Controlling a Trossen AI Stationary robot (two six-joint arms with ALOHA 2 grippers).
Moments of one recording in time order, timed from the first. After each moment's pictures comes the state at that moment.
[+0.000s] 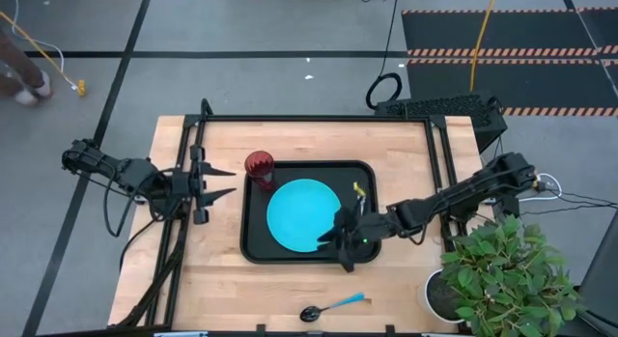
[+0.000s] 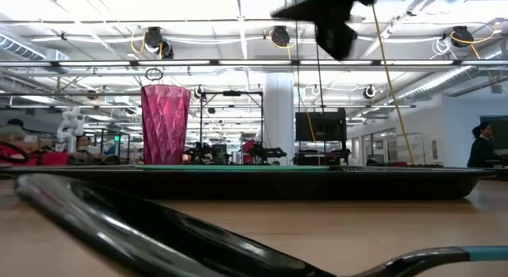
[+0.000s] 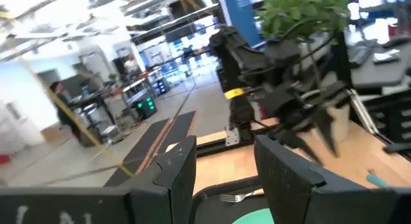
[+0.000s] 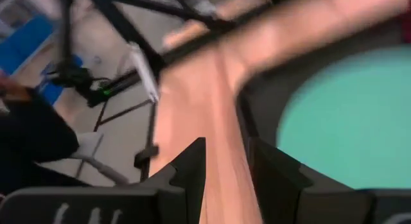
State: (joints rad) left arm -0.41 0.56 0.67 -0.03 -0.48 0.36; right arm 0.34 1.50 0.90 0.19 0.13 0.67
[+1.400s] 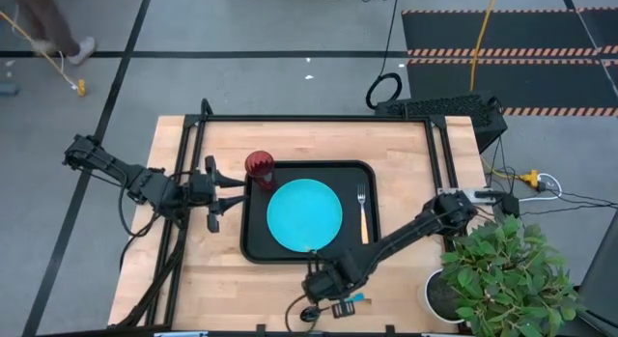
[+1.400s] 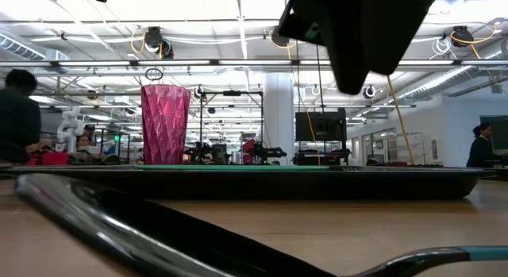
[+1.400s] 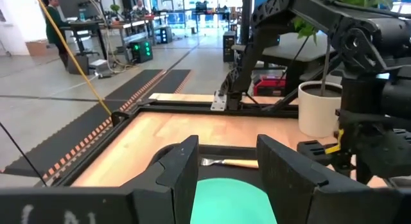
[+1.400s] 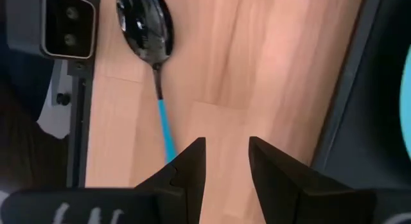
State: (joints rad) left arm -0.47 0.68 0.65 -0.07 -0.60 -0.04; right arm 0.49 2.16 1.88 -1.09 -0.08 0.33
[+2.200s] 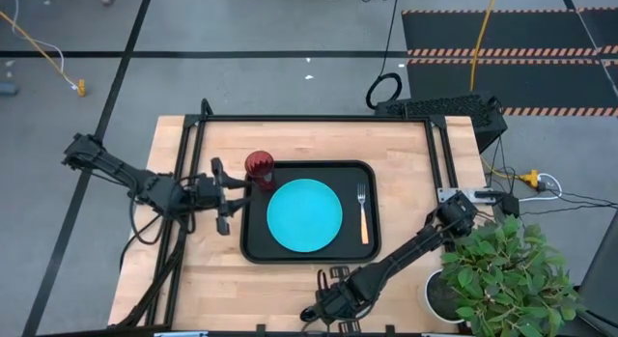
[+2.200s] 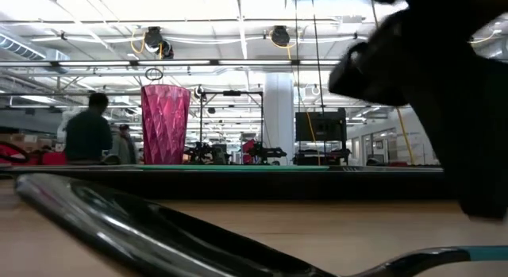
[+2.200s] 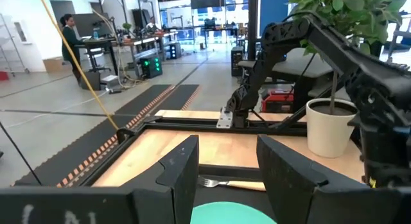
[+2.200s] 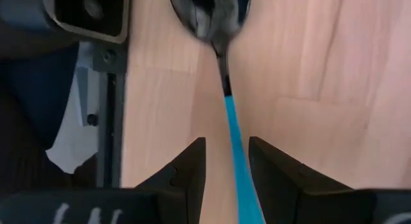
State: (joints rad) left arm -0.47 0.80 0.65 0.13 -0.64 0.03; right arm 0.60 2.16 1.65 -0.75 -0.13 0.52
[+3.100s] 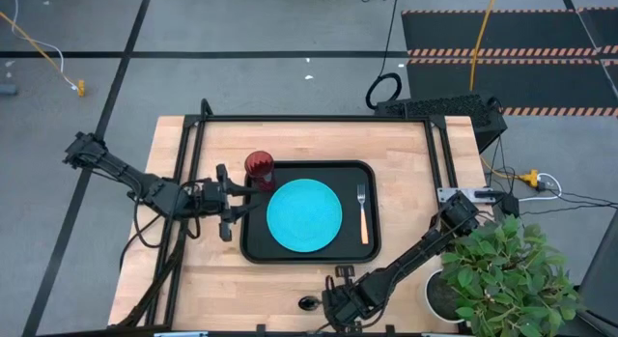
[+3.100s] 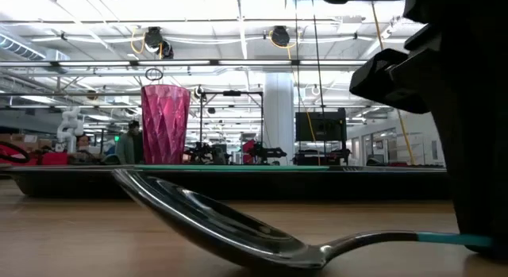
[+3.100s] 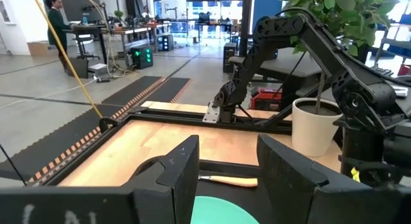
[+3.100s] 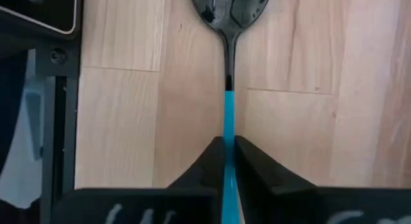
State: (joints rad) left arm -0.49 0.85 0.65 0.15 -0.64 -0.06; right arm 0.64 2.16 1.51 -0.72 0.11 0.57
